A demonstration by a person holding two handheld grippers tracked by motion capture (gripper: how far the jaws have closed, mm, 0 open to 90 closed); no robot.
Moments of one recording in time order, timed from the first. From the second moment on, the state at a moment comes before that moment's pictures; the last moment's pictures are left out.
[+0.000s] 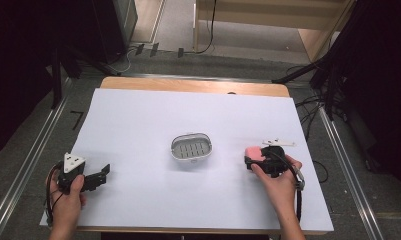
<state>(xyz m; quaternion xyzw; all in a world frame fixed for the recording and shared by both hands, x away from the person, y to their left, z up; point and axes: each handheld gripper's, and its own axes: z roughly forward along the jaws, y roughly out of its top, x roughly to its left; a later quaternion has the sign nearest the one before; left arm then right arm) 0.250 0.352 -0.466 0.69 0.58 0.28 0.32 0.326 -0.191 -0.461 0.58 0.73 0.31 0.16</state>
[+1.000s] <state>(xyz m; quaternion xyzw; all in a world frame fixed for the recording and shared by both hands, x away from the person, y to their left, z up) 0.250 0.351 -0.466 0.69 0.58 0.29 0.32 0.327 -0.183 -0.471 0.58 0.74 0.28 0.18</state>
